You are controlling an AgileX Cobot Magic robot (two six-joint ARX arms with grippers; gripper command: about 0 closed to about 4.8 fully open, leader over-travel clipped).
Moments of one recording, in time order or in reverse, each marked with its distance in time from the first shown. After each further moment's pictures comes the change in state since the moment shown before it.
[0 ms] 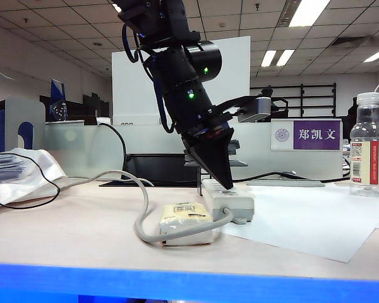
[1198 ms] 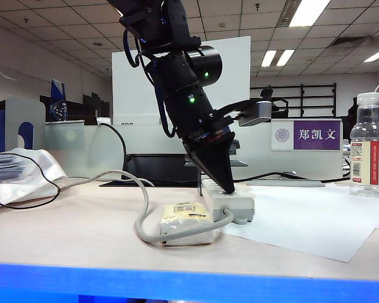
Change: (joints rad) left arm 0.002 0.018 0.001 0.005 0.008 0.000; right arm 0.000 0.000 0.000 0.000 0.000 0.000
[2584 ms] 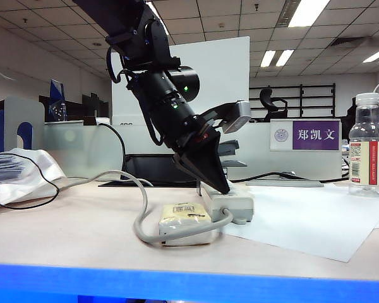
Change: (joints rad) left arm 0.097 0.049 0.016 -0.053 0.188 -0.003; right arm 0.000 0.000 0.000 0.000 0.000 0.000
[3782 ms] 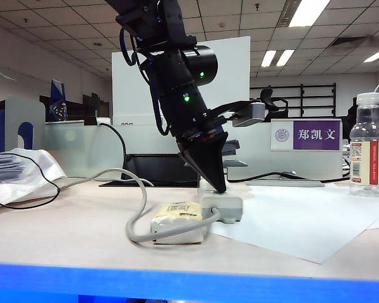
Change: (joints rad) left arm -0.080 -0.058 -0.015 0.030 -0.225 0.006; right arm 0.000 0.000 0.000 0.000 0.000 -0.004
